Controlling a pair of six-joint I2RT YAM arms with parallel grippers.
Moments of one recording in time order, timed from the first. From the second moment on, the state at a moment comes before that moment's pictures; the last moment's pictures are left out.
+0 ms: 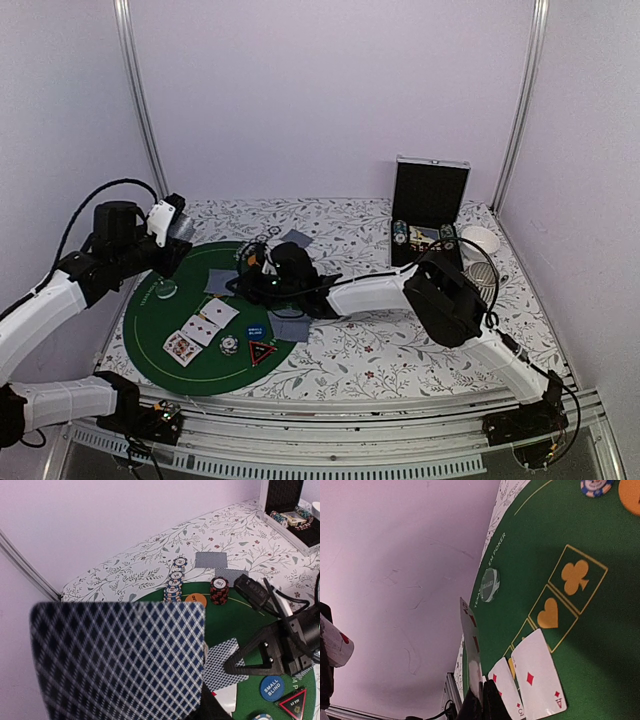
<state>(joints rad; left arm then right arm) -0.29 0.93 0.74 -0.29 -0.03 0.26 1.02 2.61 1.97 0.41 -0.28 1.17</state>
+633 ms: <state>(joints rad) -0.28 0.92 0.74 -0.29 0.02 0.26 1.06 2.76 2.15 0.36 -0.14 1.38</state>
